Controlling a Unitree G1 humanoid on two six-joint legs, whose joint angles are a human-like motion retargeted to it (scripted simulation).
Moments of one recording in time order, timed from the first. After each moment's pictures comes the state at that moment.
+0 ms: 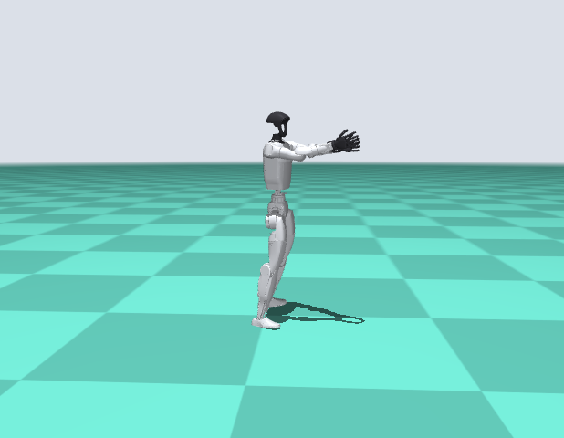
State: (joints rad) left arm -1.53 0.05 -0.55 1.25 -0.88 -0.08 0.41; right arm -1.47 -0.14 0.48 1.06 0.71 -0.09 -0.67; waist -0.17 0.02 -0.02; left_leg 0.15 0.21 0.63 0.14 -0.25 -0.06; right_leg 0.04 -0.25 -0.32 0.08 -0.26 0.08
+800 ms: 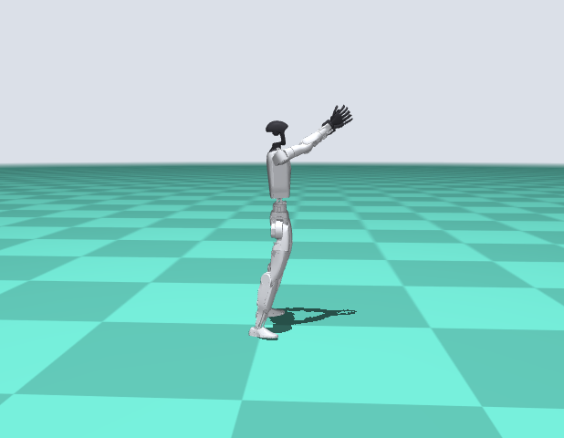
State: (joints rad) left arm -1.86 0.26 -0.62 1.09 -0.87 -0.05 0.50; right arm -1.96 -0.14 0.53 1.19 0.88 -0.13 -0.71; waist 0.12 -0.05 -0.08; left_leg 0.10 0.18 0.42 0.13 -0.25 -0.11; right_leg 0.17 -0.28 -0.55 0.04 -0.25 0.07
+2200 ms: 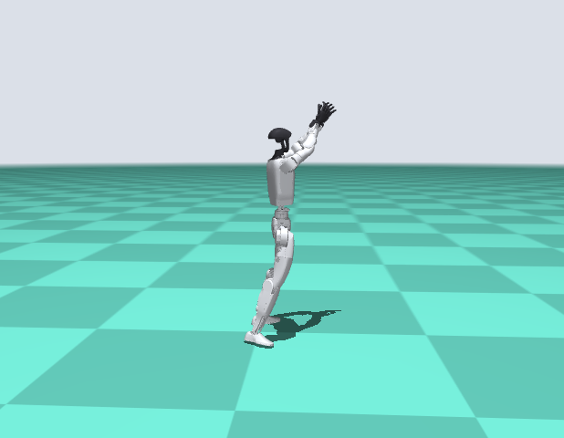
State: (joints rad) left arm -1.99 0.44 -0.63 0.94 -0.75 -0.05 0.55; right arm -2.13 -0.11 0.56 1.05 0.90 -0.18 -0.74; waist 0.24 -0.02 -0.08; left_leg 0.06 0.20 0.29 0.19 -0.26 -0.13; right_leg 0.25 -0.28 -0.72 0.12 -0.21 0.06
